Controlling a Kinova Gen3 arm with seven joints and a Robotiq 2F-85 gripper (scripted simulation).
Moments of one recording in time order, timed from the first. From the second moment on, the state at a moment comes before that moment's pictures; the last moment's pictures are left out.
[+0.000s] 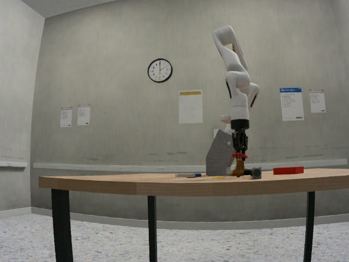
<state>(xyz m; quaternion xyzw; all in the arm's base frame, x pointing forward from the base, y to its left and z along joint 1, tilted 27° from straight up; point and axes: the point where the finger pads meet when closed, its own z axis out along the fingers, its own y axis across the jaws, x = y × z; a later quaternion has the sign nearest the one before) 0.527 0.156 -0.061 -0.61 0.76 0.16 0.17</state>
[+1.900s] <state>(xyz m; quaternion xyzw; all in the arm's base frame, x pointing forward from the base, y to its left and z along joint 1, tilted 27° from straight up) 0.527 0.155 -0.061 -0.65 0.72 0.15 0.18</state>
